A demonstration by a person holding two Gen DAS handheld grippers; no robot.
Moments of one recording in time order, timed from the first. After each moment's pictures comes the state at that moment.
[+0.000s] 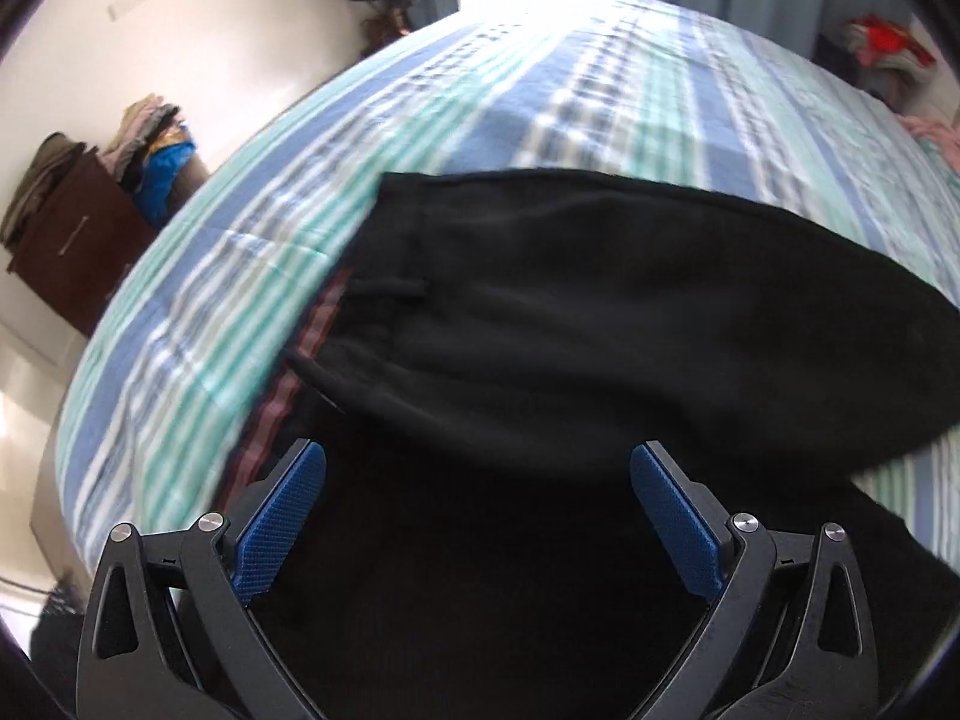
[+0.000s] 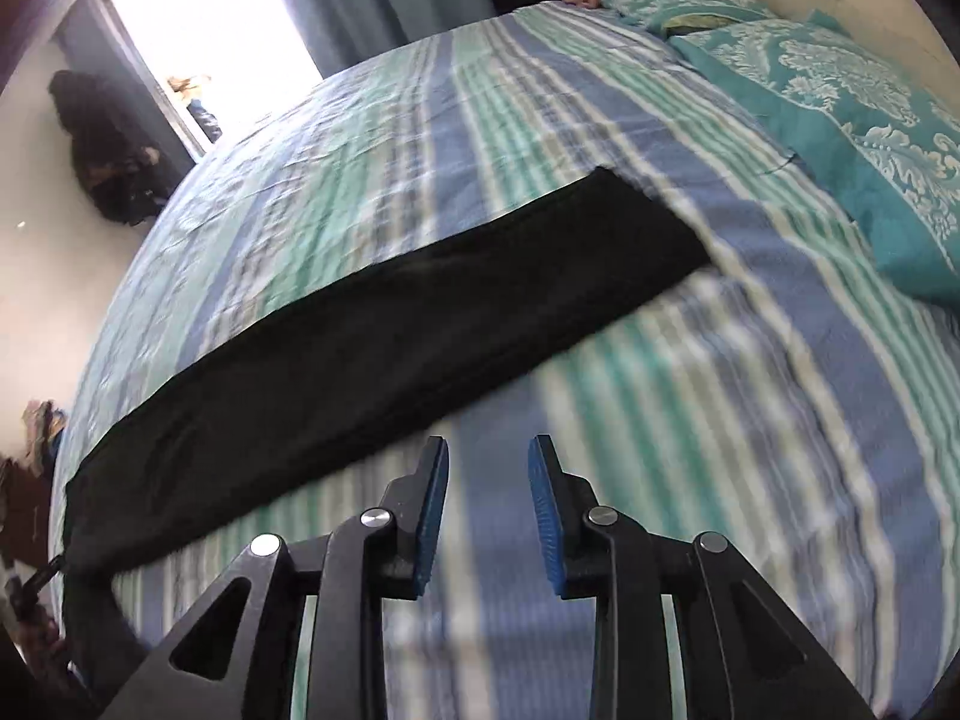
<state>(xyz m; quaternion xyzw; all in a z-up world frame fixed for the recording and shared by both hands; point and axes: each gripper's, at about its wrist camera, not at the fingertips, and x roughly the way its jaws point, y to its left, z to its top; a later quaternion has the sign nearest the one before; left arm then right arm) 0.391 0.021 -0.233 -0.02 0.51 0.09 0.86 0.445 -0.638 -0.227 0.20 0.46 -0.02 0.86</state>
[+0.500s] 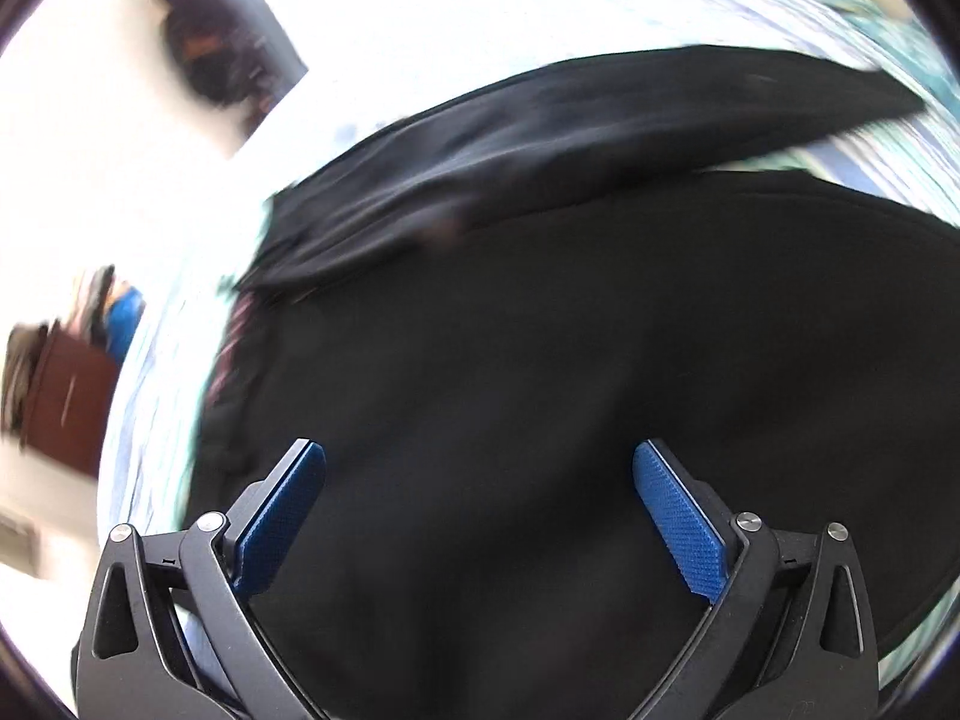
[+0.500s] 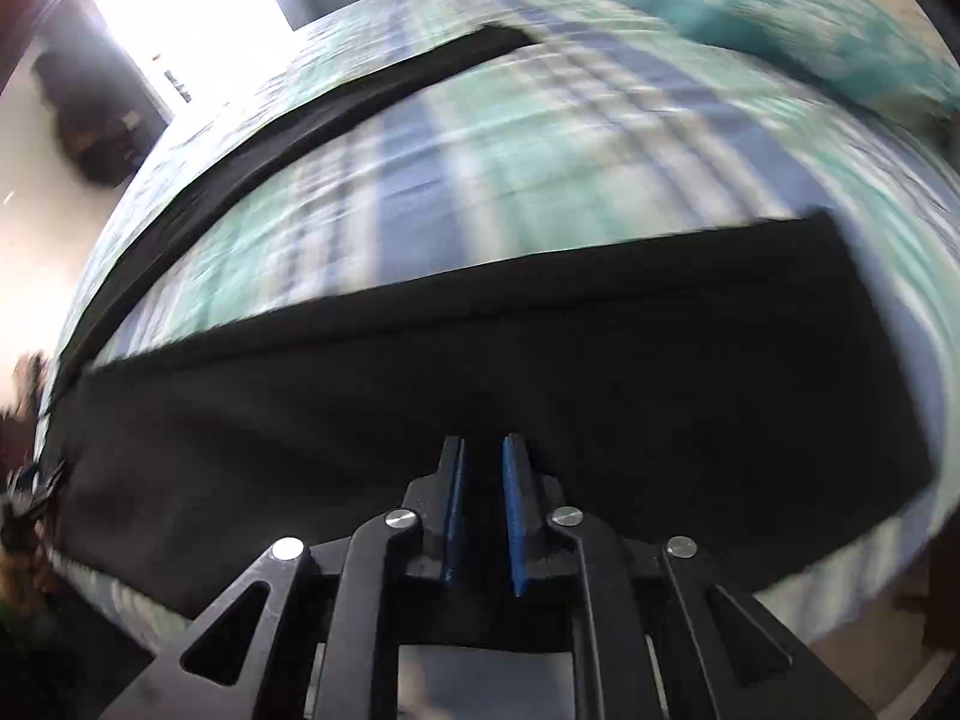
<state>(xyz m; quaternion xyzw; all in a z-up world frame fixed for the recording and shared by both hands) 0.314 -0.005 -0.256 0.16 0.49 0.05 0.85 0.198 -0.675 -0.279 0.22 0.50 -0.12 0.83</state>
